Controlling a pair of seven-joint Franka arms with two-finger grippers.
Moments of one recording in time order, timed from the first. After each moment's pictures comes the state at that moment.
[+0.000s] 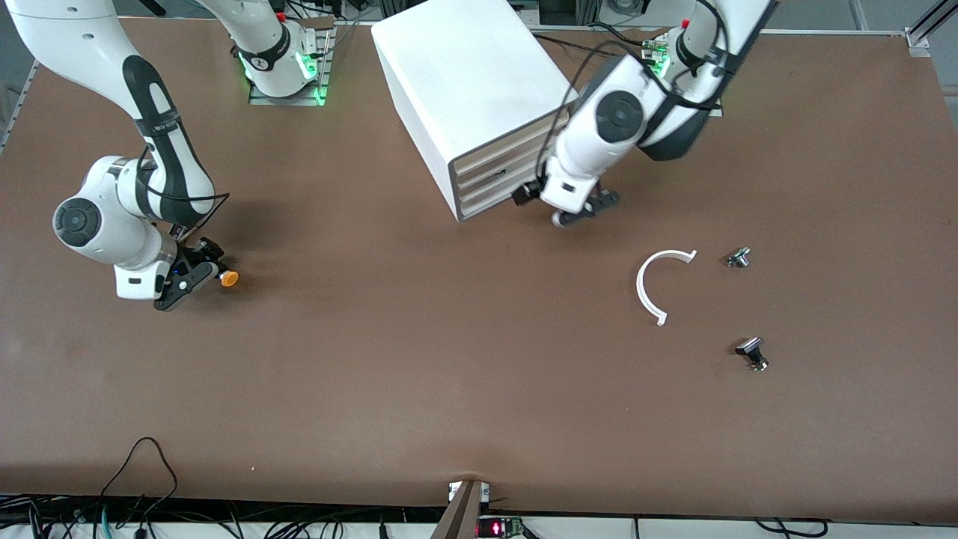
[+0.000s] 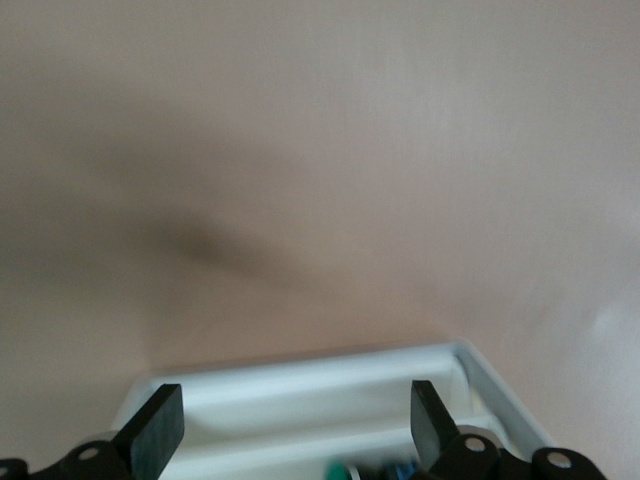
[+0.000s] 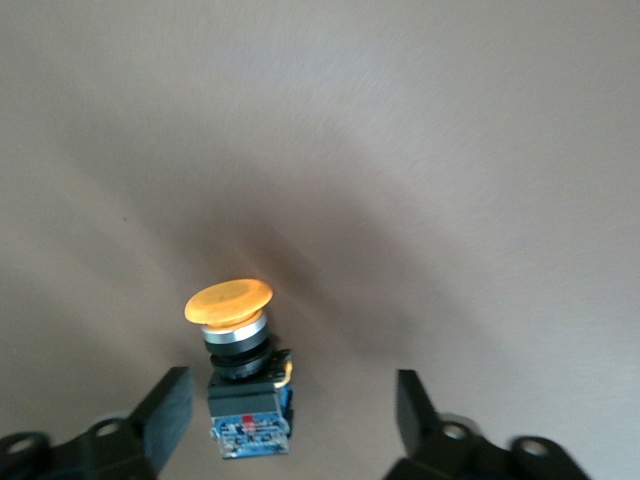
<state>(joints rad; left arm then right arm) -0.19 0.24 -0.43 -2.07 -0.23 2.28 -0.92 0.06 0.42 -0.17 -2.05 0.02 2.43 -0.88</state>
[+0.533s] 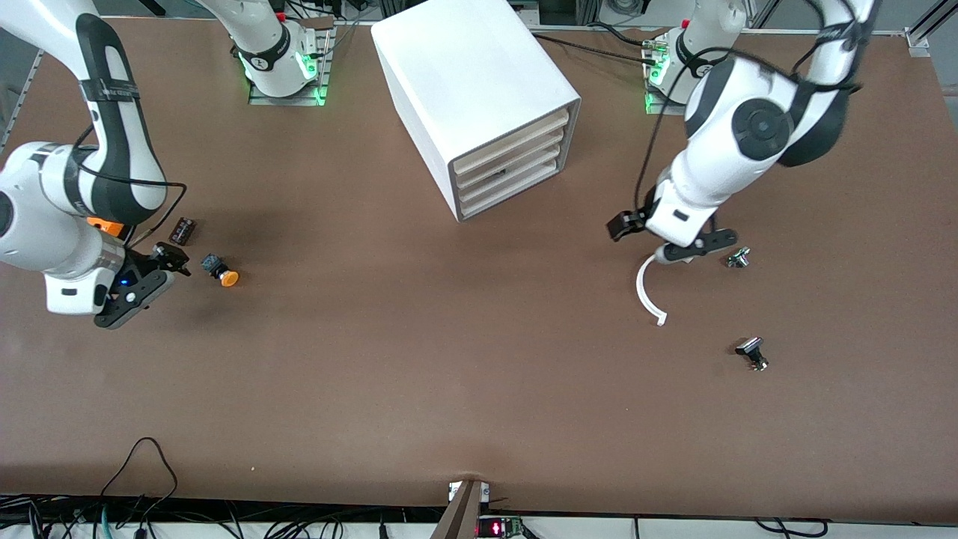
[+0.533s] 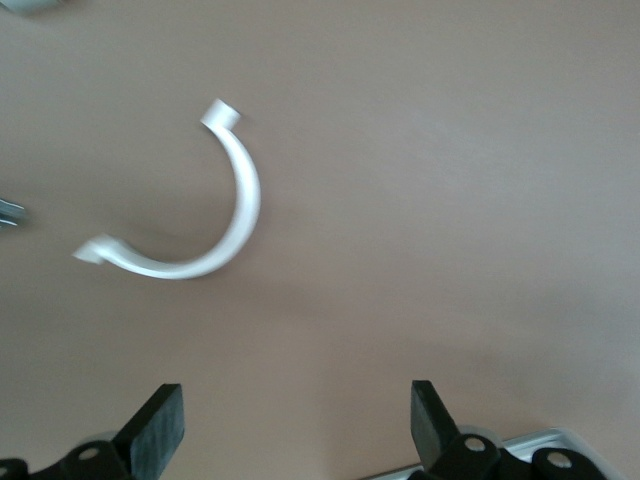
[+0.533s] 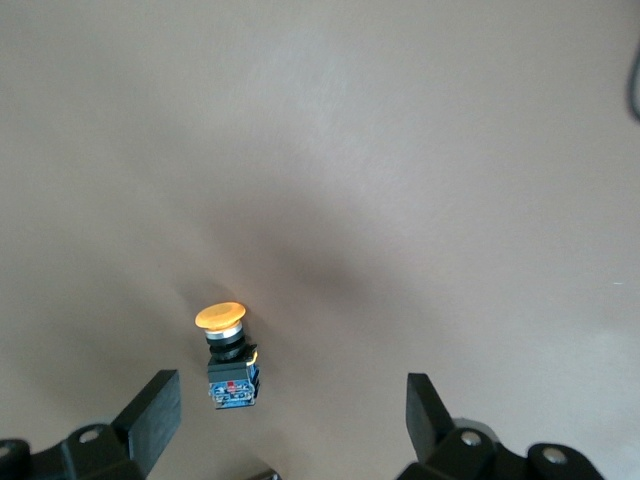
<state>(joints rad) -0.08 0.09 -0.27 -1.94 -0.04 1.98 -0.59 0.06 0.37 -0.15 -1.76 0.02 2.11 -0.85</state>
